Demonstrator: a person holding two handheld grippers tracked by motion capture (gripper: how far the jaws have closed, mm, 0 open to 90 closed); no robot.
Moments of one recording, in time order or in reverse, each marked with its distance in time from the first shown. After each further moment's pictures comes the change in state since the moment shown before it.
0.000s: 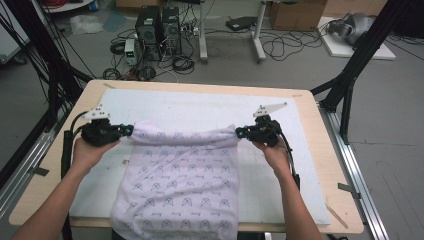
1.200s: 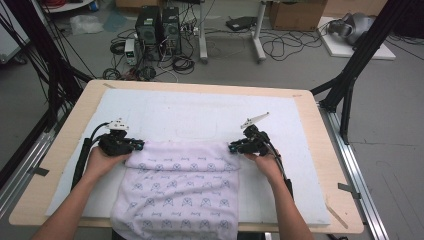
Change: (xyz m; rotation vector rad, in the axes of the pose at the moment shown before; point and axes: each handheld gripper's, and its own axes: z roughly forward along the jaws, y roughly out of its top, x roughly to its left) left arm -0.001 -0.019 0.046 0.157 -0.026 -0.013; right arm -0.006 -0.018 0.048 0.167 0.038 0.063
